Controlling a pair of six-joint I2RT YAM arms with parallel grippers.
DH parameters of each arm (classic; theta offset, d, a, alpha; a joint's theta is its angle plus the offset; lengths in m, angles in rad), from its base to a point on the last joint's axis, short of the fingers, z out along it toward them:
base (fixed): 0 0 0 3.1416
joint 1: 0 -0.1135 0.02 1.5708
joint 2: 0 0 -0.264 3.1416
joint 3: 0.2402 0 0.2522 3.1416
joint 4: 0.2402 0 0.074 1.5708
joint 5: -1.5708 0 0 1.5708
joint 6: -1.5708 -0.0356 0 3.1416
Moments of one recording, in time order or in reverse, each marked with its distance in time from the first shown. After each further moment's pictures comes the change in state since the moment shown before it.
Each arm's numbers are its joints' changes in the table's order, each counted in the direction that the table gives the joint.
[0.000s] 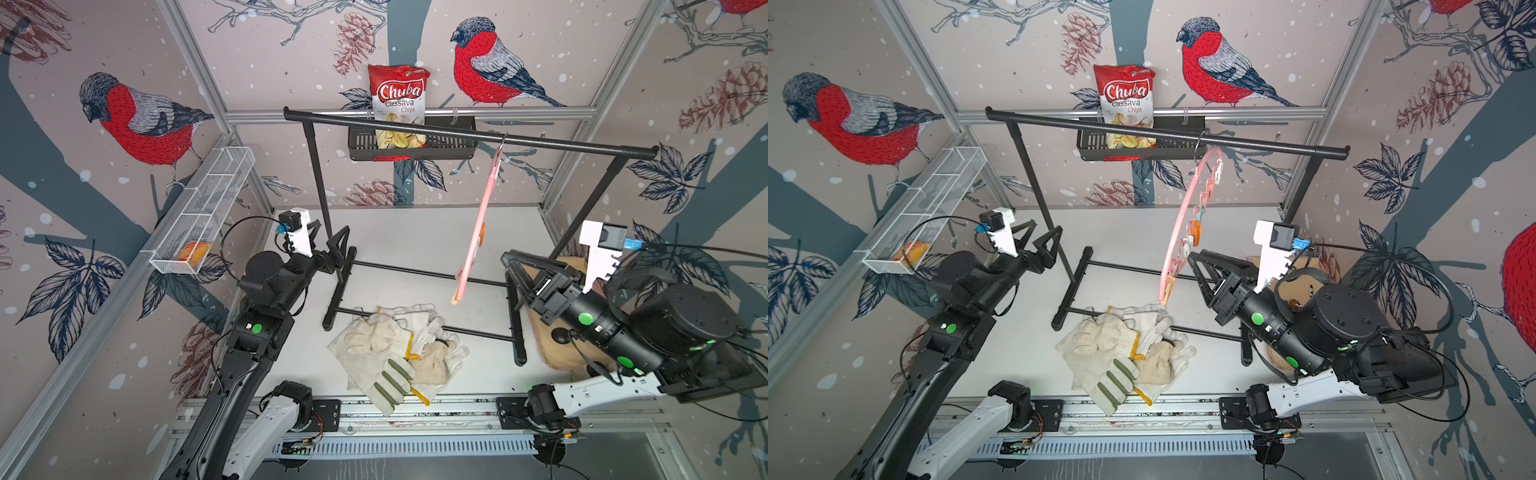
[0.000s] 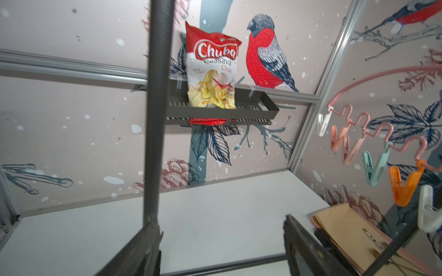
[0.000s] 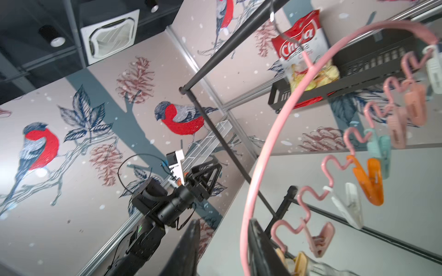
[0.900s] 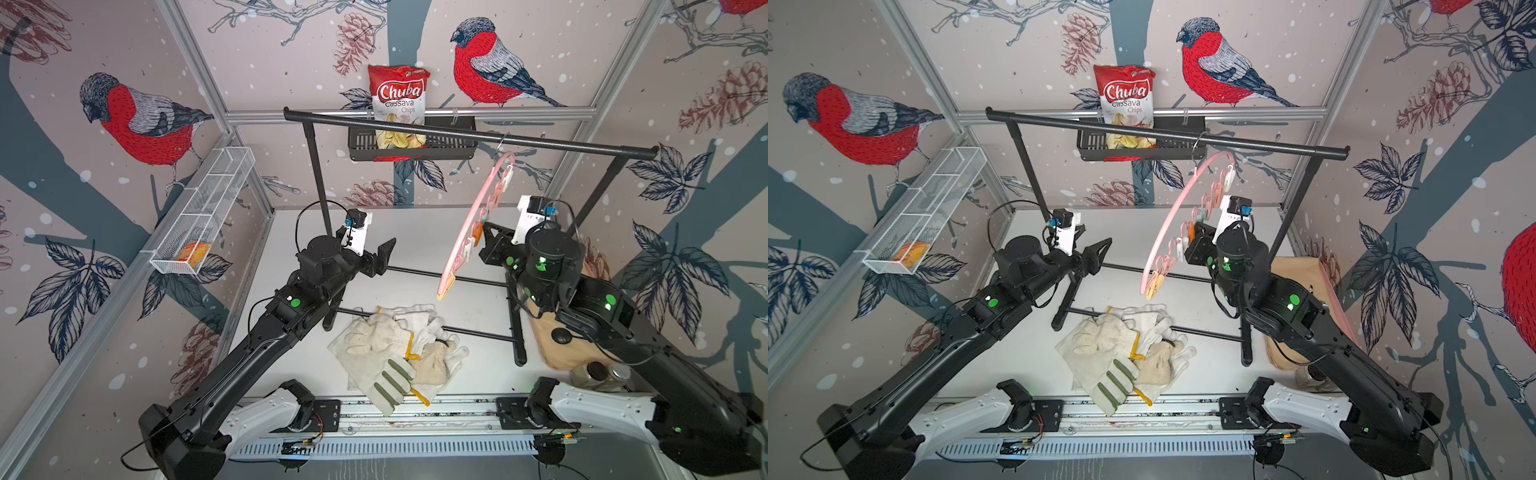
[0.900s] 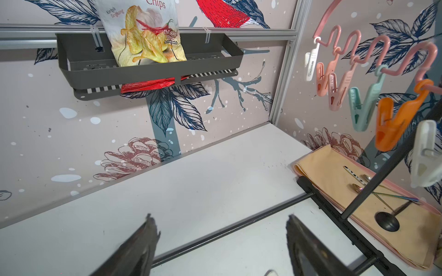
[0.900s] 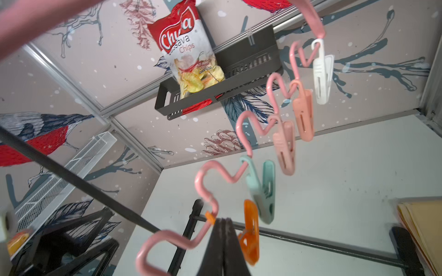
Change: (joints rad) left arm 0.297 0.209 0.105 0.061 0.187 -0.114; right arm 0.882 0.167 -0.158 -0.026 0.494 -0.039
